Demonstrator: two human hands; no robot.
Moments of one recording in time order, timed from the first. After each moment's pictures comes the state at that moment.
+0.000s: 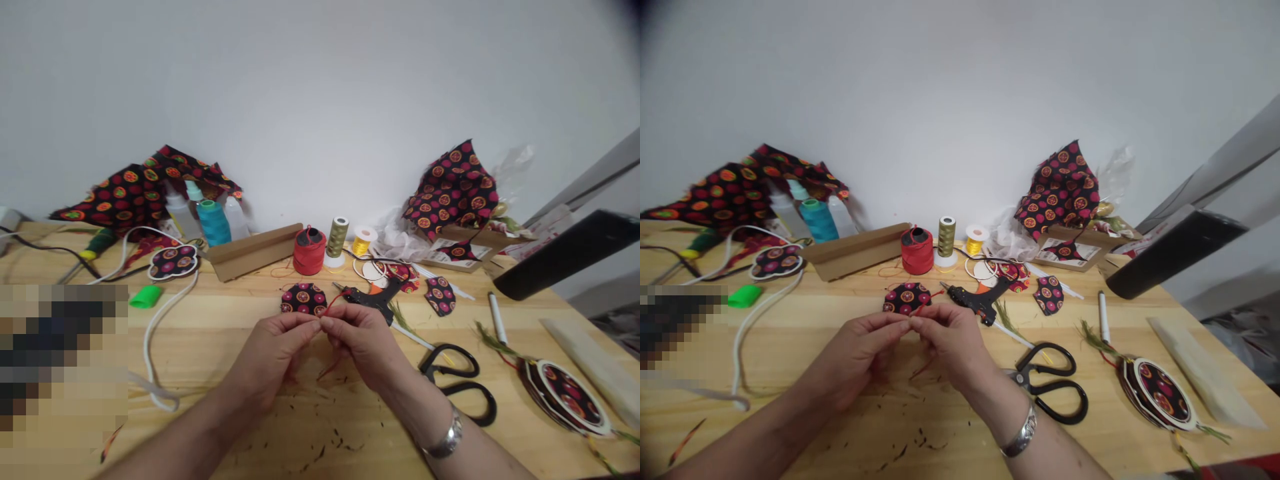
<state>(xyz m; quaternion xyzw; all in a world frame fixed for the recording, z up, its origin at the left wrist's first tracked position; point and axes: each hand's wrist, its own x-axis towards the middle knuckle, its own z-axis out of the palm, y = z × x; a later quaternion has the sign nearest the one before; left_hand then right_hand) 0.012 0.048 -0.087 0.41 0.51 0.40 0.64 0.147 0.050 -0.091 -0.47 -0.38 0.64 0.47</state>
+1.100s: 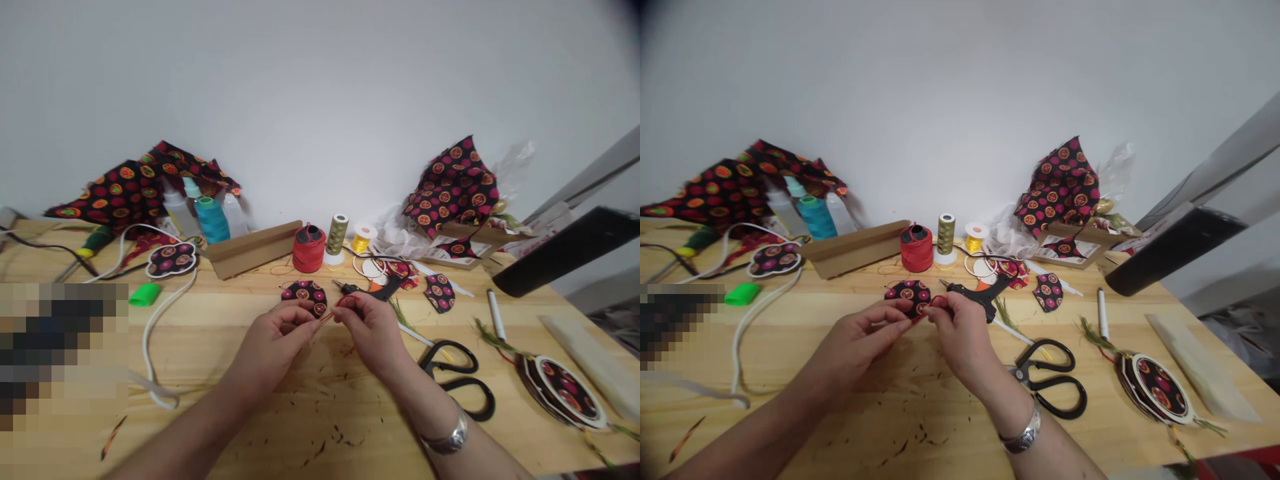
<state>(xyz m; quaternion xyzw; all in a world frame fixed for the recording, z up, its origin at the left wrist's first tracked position) 0.005 0.052 -0.082 0.56 0.54 0.38 0.50 0.160 0.056 -0.091 -0.58 -0.61 0.34 0.42</state>
